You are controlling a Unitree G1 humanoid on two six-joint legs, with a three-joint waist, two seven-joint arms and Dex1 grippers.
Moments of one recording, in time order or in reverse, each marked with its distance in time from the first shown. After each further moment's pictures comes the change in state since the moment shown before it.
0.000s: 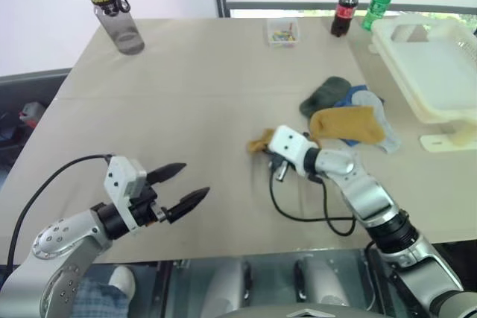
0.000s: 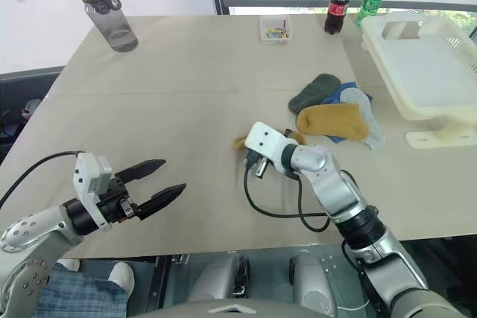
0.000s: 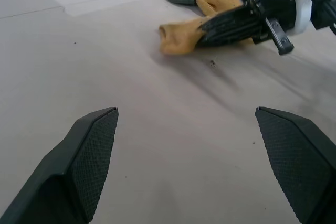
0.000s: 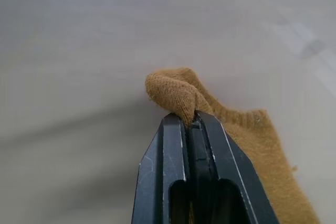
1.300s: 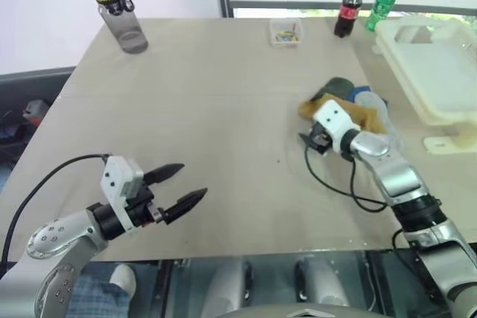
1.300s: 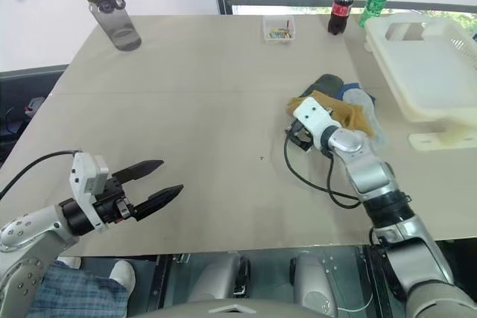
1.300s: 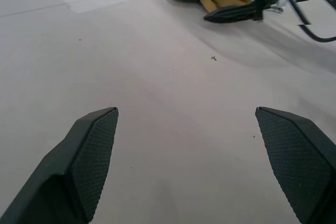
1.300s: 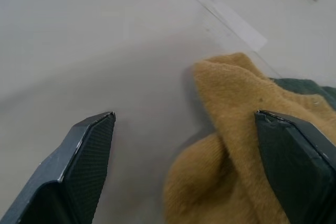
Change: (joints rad) left arm 0.004 0.014 0.021 0.001 -0.008 0.011 -0.019; right arm -0.108 -0.160 -0.181 0.305 0.054 -0.059 -0.223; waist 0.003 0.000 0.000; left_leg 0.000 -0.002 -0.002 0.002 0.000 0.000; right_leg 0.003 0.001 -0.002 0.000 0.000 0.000
